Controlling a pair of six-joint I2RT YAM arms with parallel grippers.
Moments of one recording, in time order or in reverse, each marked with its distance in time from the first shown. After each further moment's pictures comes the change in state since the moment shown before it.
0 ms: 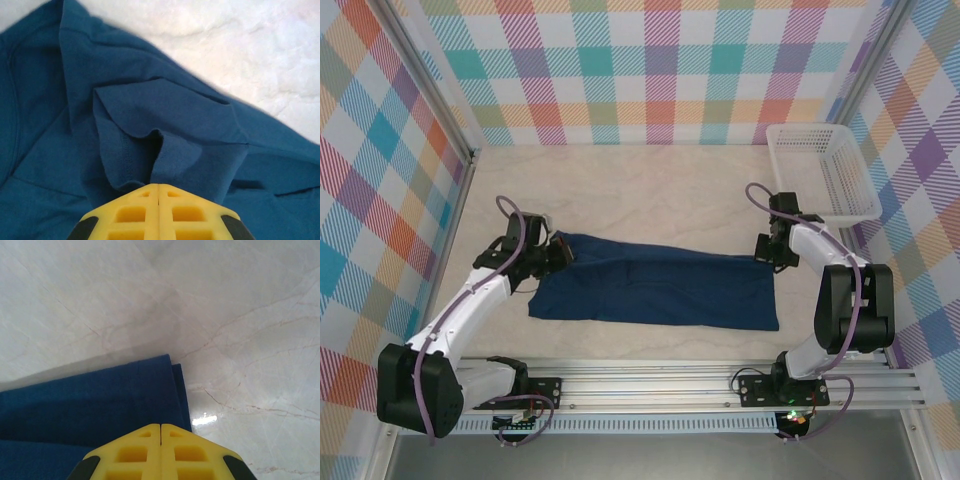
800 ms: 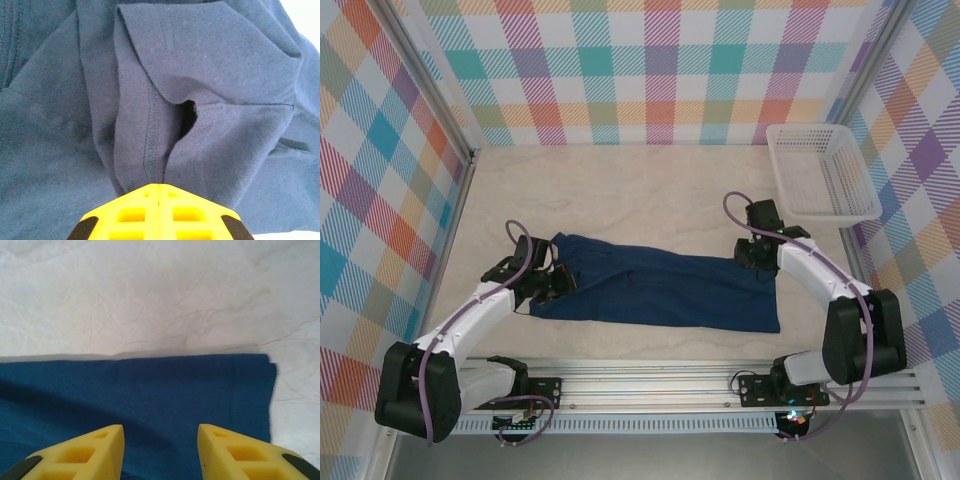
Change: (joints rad) left arm -0.020 -0.025 -0.164 -0.001 0.057 -0.035; right arm 0.200 -0.135 -0.076 0.060 -0.018 0.055
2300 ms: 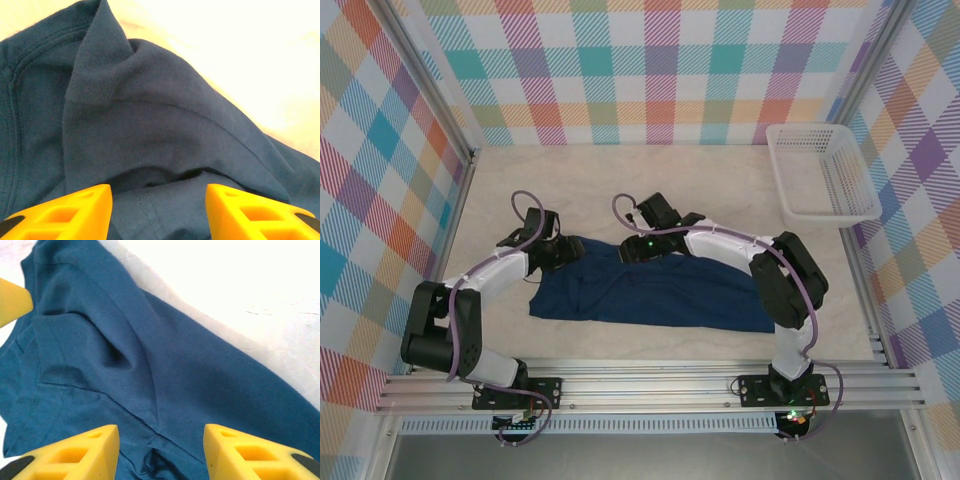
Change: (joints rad) left arm 0.046 0.341 0.193 0.198 -0.120 -0.006; right arm 0.514 0.465 0.423 0.264 -0.333 0.031
